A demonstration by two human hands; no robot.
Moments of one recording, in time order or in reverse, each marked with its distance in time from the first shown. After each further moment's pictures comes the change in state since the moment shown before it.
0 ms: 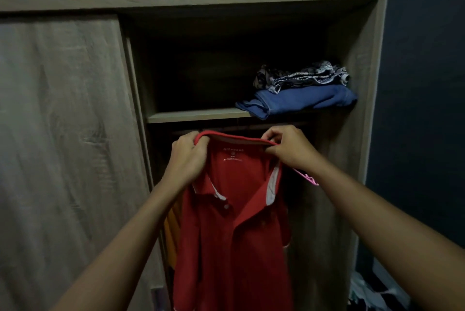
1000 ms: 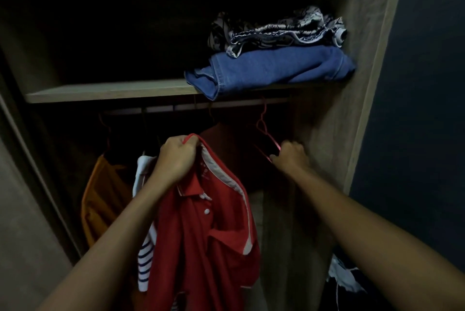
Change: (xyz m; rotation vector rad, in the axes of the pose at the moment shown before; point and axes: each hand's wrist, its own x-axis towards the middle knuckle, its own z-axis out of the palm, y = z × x) left_hand 0.075 -0.059 0.176 0.009 -0.106 -0.256; right_hand 0.077 0.255 0.037 -0.475 -0.061 0.541
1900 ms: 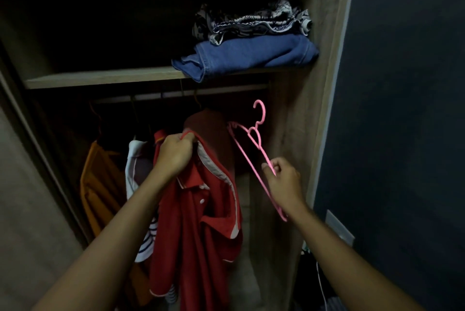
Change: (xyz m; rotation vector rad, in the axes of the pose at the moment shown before) left_hand -0.044 -0.005 0.005 -0.066 -0.096 -0.006; right_hand -0.172 0.030 0.002 0.715 0.170 -0.075
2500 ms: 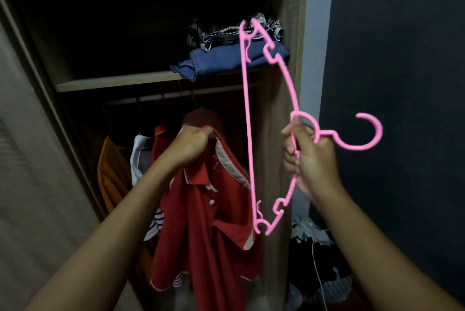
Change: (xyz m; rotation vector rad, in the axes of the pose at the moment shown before) left_hand -0.090 0.069 -0.013 0.051 -0.245 0.029; right_hand -0.095 -0.121 -0.117 0.844 -0.051 0.012
